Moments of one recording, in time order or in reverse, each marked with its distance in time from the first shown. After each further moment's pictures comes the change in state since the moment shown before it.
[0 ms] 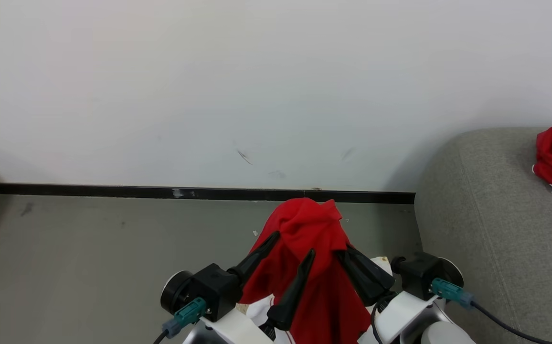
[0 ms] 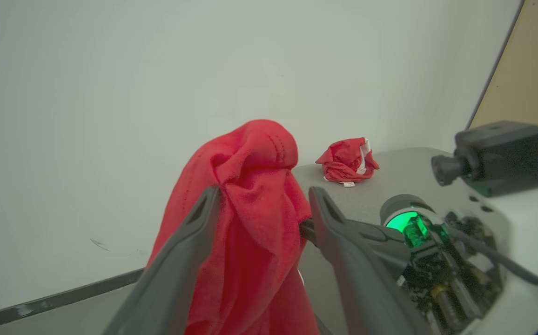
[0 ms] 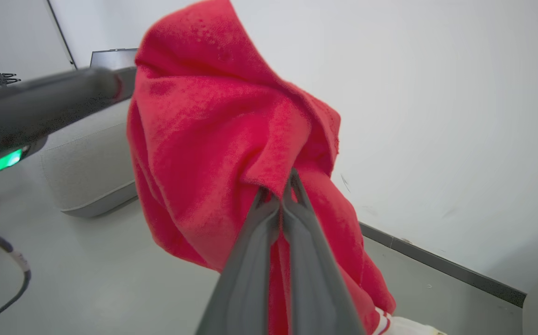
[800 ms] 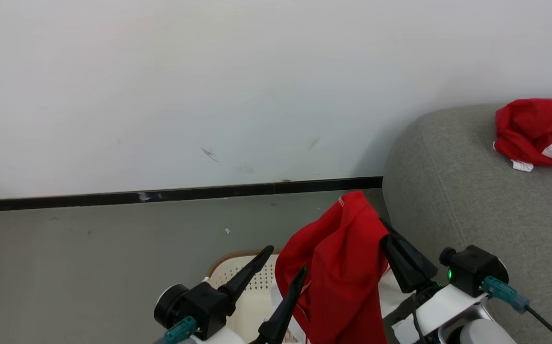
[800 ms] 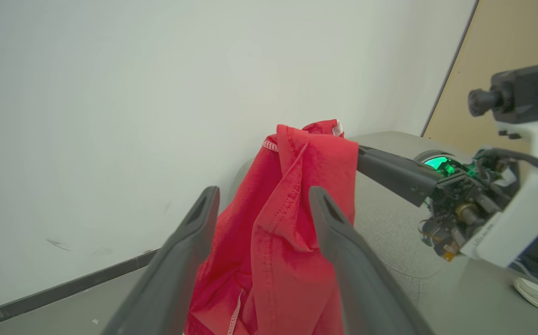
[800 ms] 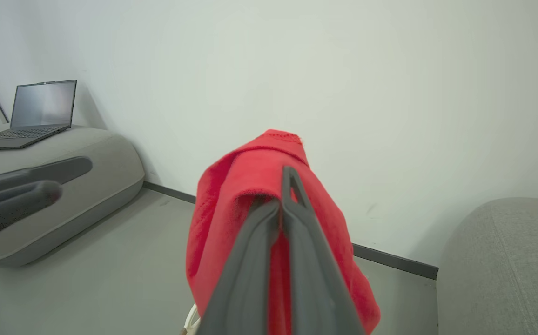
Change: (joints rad) left arm 0.043 0.042 -0.008 0.018 0.002 -0.033 -0.072; right arm 0.072 -0.044 -0.148 -0.135 -0.010 0.000 0.000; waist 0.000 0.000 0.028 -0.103
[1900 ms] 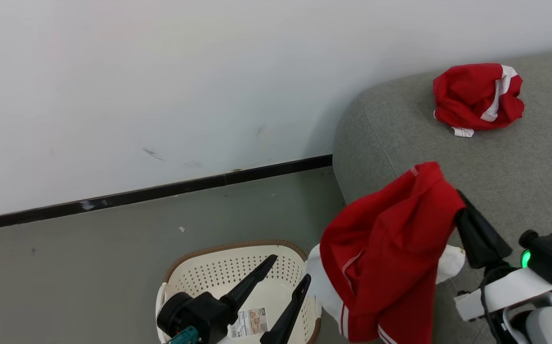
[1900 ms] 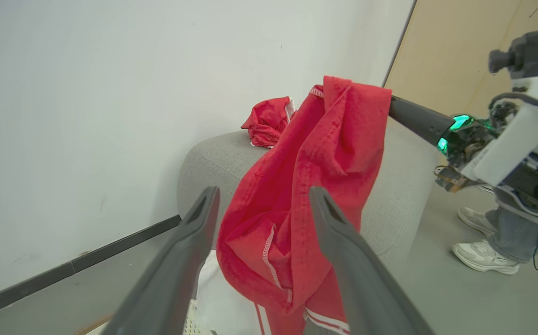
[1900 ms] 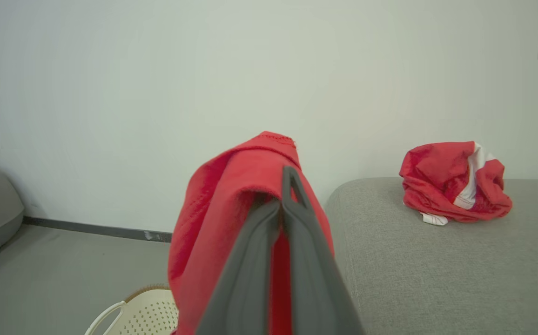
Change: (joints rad) left arm 0.016 0.004 -0.018 0.023 0.001 -0.021 -0.038; right arm 0.046 -0.063 -0.207 -0.082 -0.010 0.000 0.000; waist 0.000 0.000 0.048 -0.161
